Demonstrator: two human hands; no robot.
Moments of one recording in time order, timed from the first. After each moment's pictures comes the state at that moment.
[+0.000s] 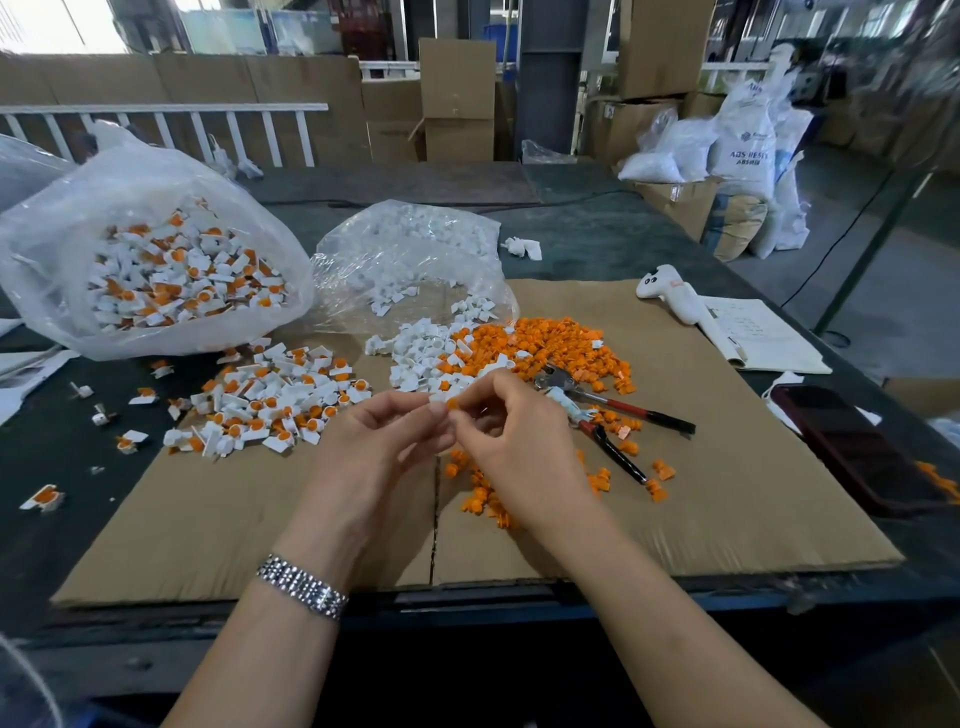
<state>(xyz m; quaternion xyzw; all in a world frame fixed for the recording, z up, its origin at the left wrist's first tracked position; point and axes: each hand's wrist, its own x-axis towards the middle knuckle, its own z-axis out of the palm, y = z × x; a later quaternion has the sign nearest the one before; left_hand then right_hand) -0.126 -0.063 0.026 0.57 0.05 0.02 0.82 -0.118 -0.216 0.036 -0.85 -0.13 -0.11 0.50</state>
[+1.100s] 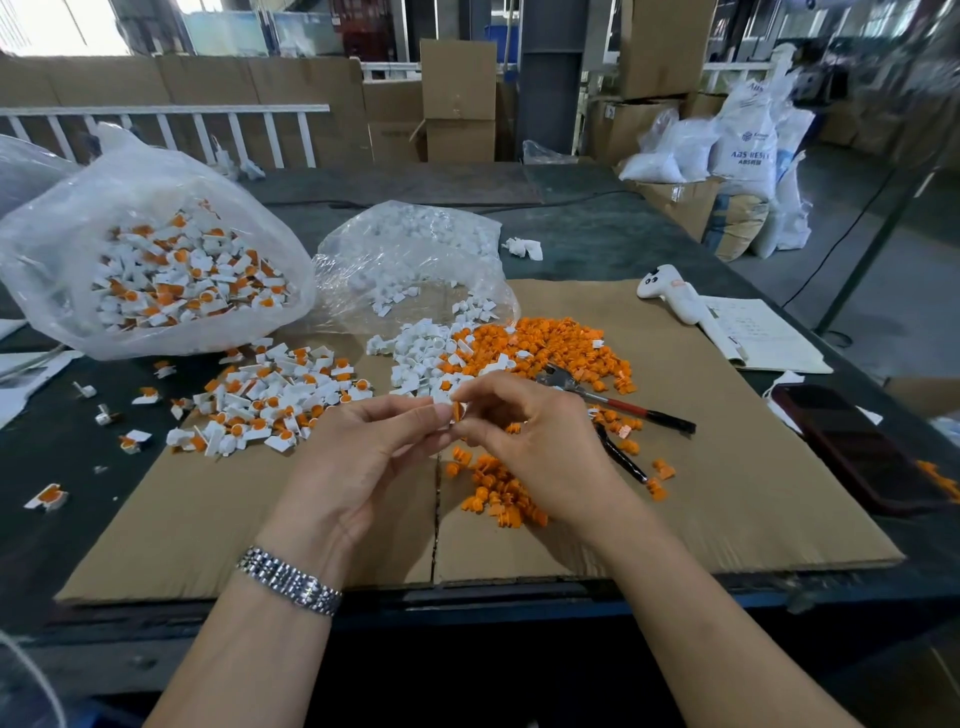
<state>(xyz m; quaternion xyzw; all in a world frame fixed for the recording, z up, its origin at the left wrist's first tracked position) -0.126 -0.059 0.040 0.57 0.10 -0.02 0.81 -0.117 -0.238 0.043 -0.83 -0.25 -0.10 0.49</state>
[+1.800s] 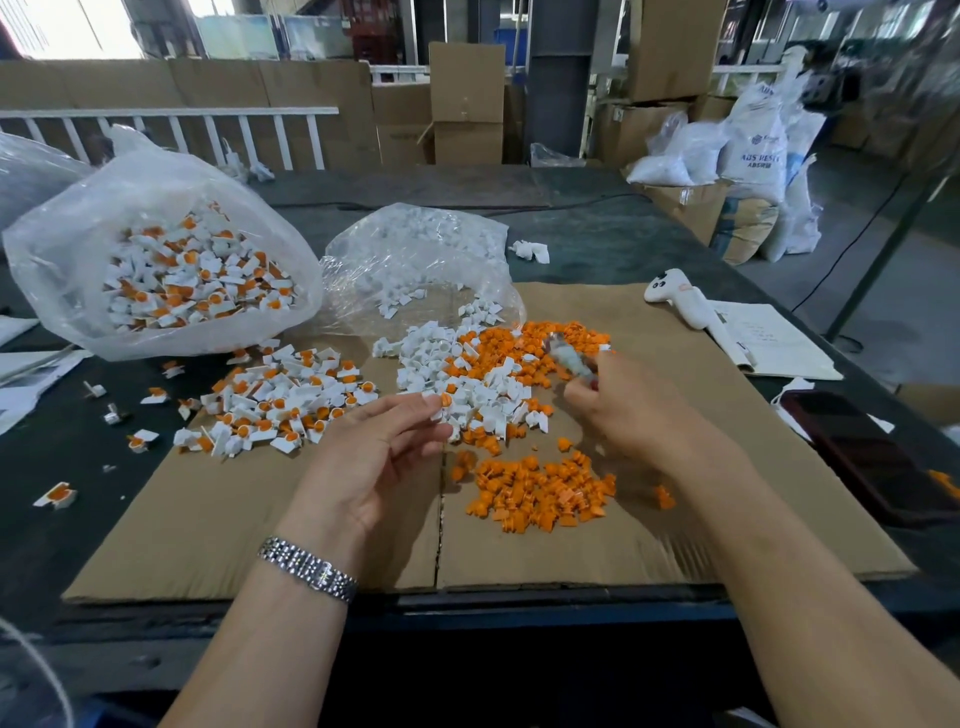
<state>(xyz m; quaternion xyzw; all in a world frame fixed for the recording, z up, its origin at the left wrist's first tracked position) -0.116 -0.060 0.034 0.52 0.16 -0.01 0.84 -0.062 -0.299 0.057 -0.97 -0.05 -0.01 0.24</state>
